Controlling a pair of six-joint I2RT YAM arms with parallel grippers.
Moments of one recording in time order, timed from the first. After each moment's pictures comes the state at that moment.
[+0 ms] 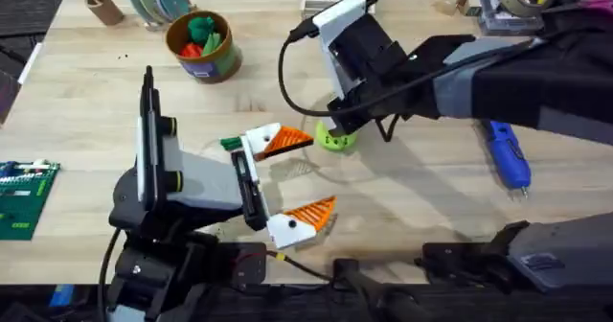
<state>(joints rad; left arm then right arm) -0.20 0.01 0.01 -0.10 1.06 -0.02 0.70 1.65 1.01 -0.49 0.06 0.10</state>
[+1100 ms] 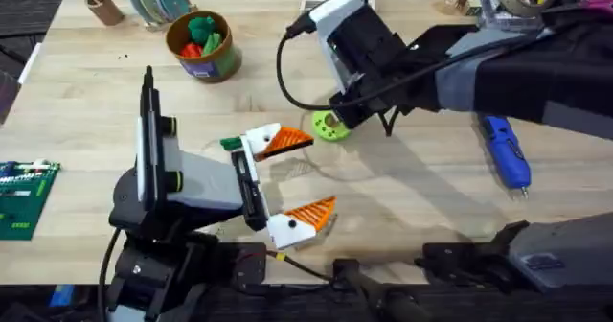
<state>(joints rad) -0.20 0.01 0.01 -0.10 1.06 -0.02 0.70 1.65 1.05 -0.55 0.14 0.06</state>
